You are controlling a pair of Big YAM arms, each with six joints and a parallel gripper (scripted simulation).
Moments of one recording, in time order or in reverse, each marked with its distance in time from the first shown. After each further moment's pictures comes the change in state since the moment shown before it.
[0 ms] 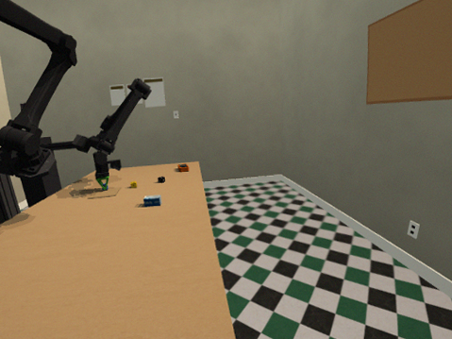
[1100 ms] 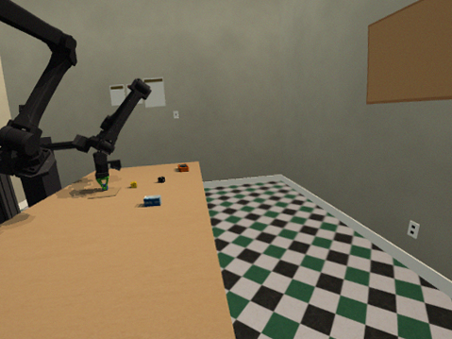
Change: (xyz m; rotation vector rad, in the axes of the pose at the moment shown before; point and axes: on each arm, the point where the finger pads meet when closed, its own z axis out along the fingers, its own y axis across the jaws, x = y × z) left arm 0.000 -0.001 0.000 0.001 0.000 -0.003; right arm 0.000 0.000 0.000 0.000 0.000 0.000
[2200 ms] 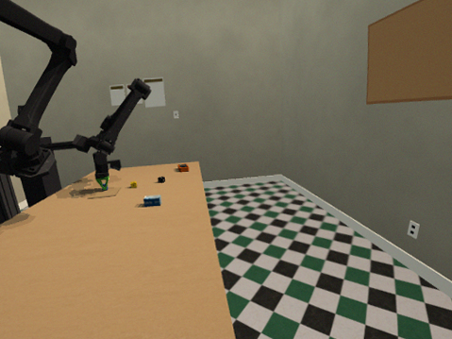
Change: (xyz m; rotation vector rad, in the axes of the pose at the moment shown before) left arm 0.001 0.000 0.000 0.000 0.000 -0.002; right arm 0.000 0.000 0.000 0.000 0.000 0.000
